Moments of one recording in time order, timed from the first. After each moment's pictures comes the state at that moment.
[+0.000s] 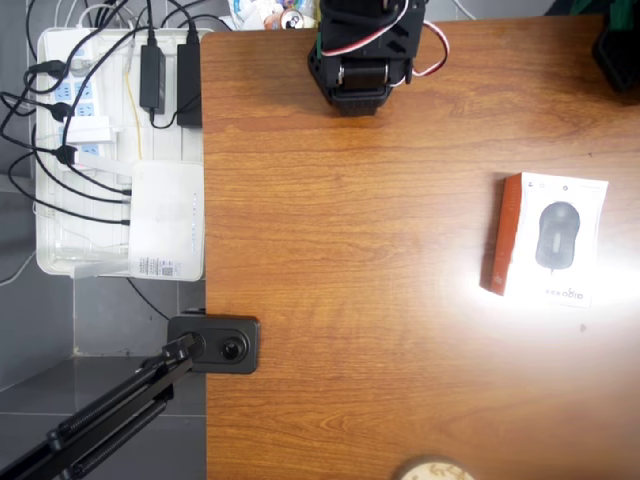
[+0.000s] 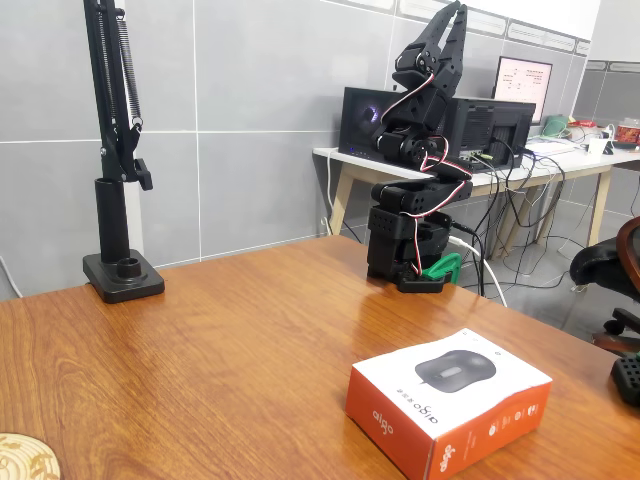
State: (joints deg) arm -0.7 178.6 160.6 -101.1 22.3
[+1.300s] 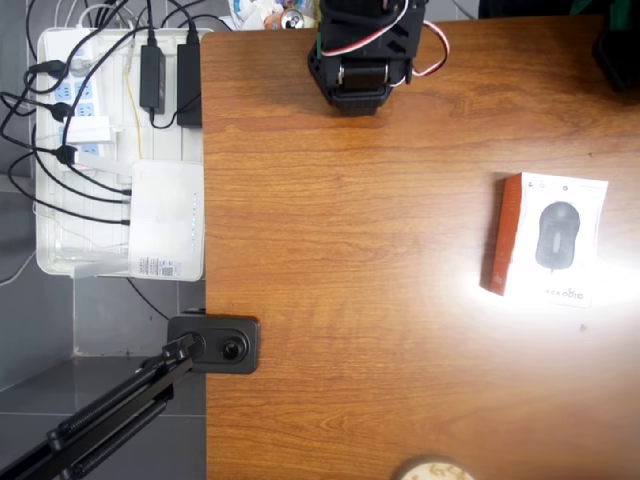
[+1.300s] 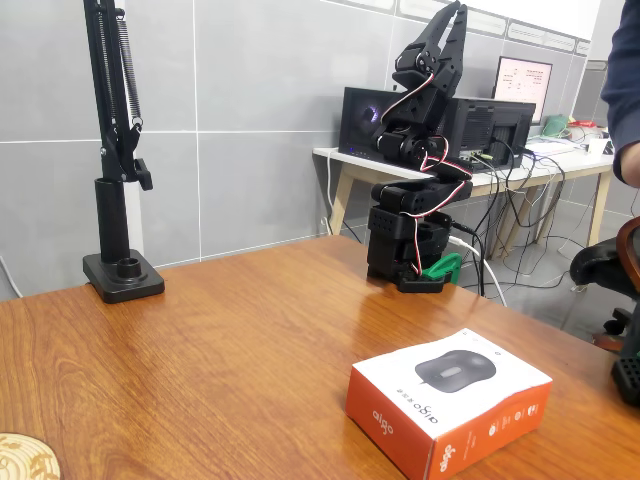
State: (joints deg) arm -0.7 178.6 160.6 -101.1 23.3
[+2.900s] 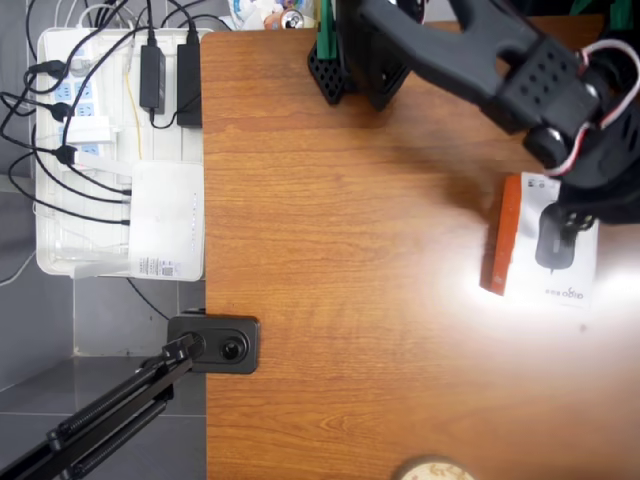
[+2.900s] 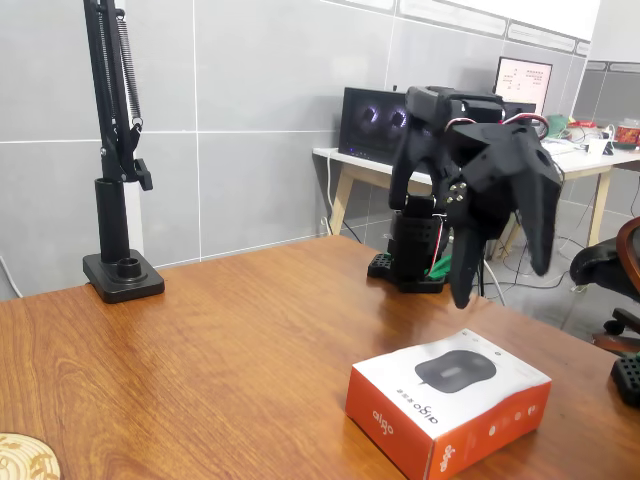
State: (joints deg) arm -52.3 104.4 104.6 29.4 36.4
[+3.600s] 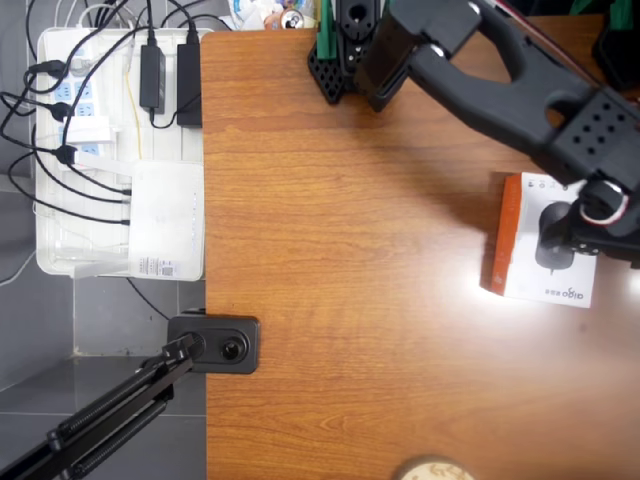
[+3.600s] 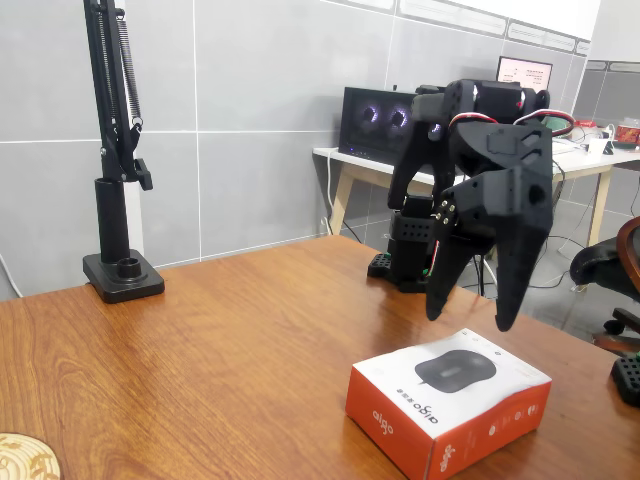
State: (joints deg) arm -49.7 82.9 66.7 60.6 26.7
